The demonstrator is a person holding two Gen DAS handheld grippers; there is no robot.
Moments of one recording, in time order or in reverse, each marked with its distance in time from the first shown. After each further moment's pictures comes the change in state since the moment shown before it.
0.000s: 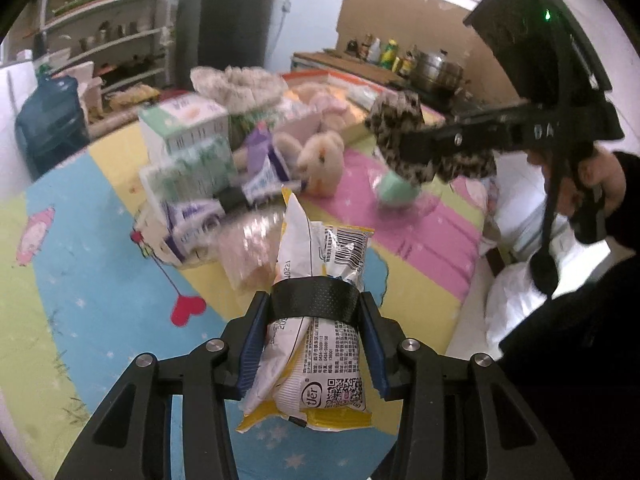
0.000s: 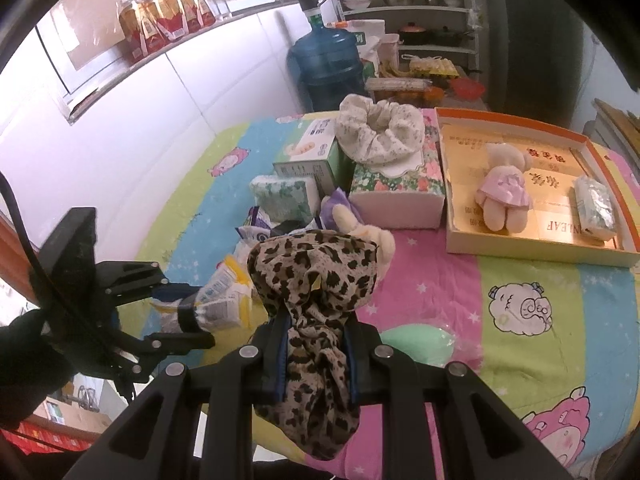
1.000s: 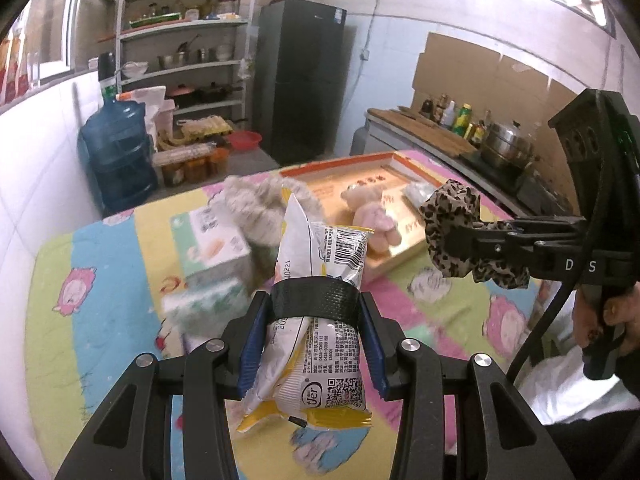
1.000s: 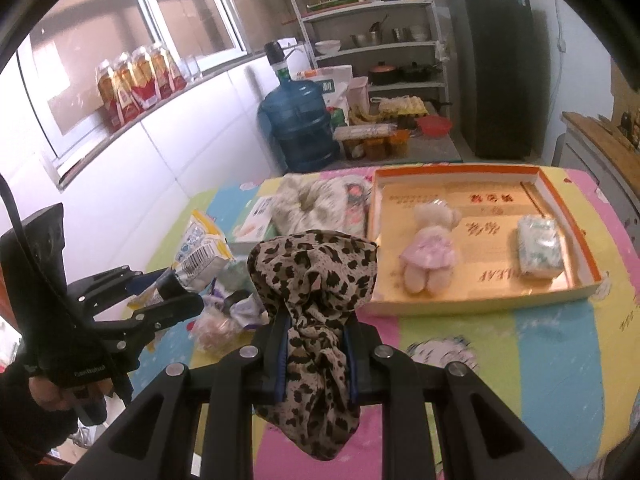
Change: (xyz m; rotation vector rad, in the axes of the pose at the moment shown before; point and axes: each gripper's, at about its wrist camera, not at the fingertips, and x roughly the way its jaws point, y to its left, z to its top) left arm 0.005 -0.034 0.107 -0.189 -0.172 0.239; right arm -0.049 -0.069 0.032 0.054 -0.169 -0.035
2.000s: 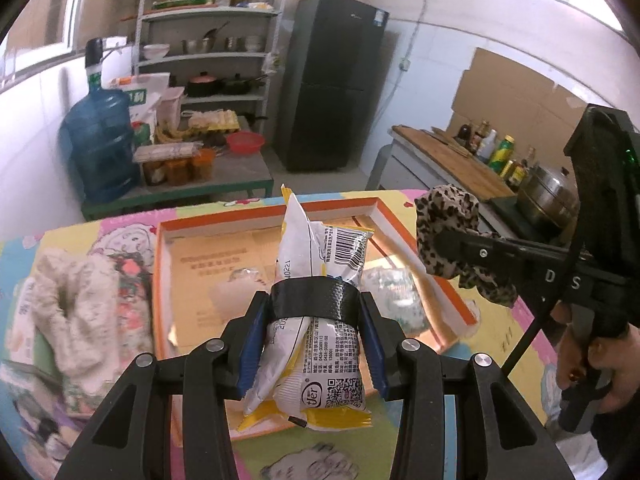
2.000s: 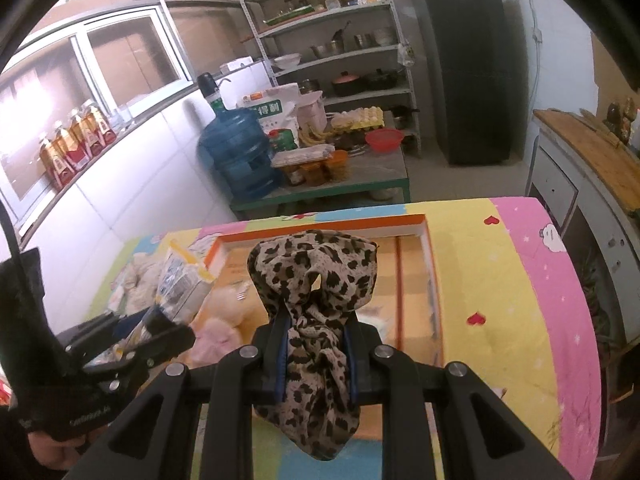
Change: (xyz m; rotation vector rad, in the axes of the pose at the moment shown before) left arm 0.183 -0.145 0.114 -0.193 -0.010 0.098; right arm 0.015 -0.246 0.090 0.038 -0.013 -0.012
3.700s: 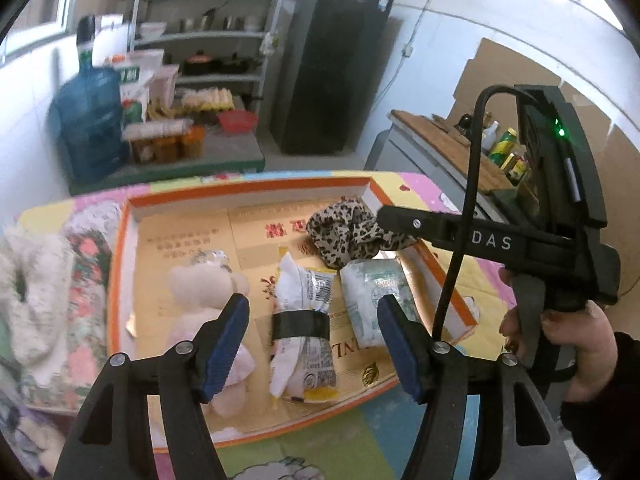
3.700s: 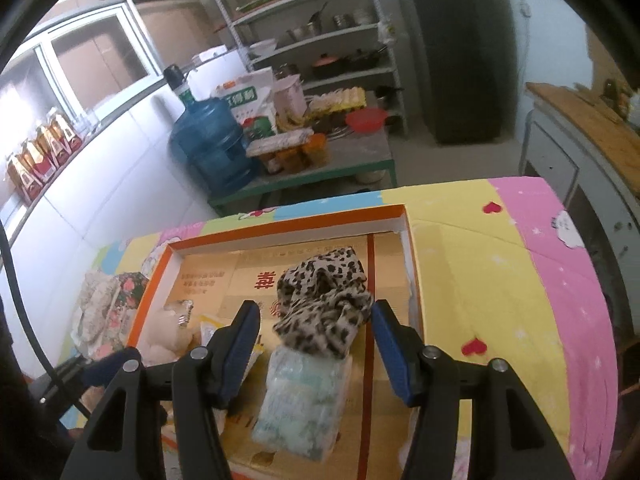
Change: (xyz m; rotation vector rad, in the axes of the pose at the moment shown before) left arm 0.022 -0.018 -0.006 -0.002 0.046 -0.022; right arm 0.054 -0.030 0.010 0.071 0.038 -0.035
